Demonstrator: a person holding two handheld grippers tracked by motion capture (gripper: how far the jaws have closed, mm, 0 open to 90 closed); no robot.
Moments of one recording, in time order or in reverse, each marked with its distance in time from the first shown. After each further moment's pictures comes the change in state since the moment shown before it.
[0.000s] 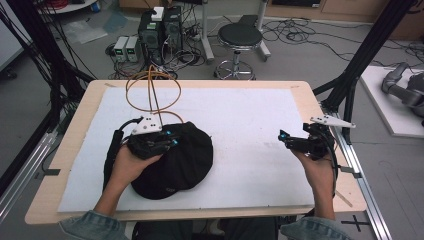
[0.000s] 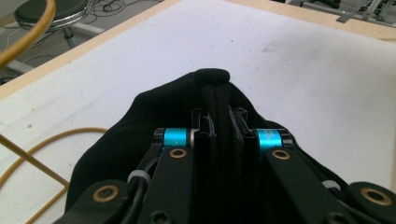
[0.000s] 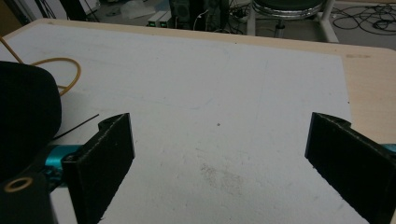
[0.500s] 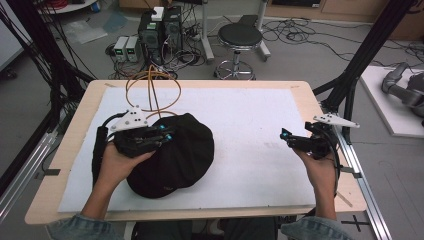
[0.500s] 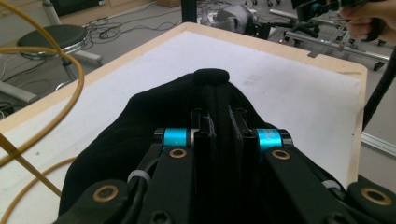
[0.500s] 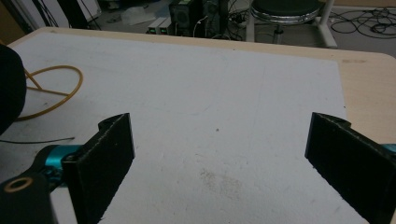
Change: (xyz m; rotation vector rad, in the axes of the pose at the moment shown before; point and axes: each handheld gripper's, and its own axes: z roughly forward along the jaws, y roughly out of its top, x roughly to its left) left arm -0.005 0.025 -0.040 -0.098 -0.041 -0.004; right arm -0.001 0.003 -0.005 -0.017 0.001 0.015
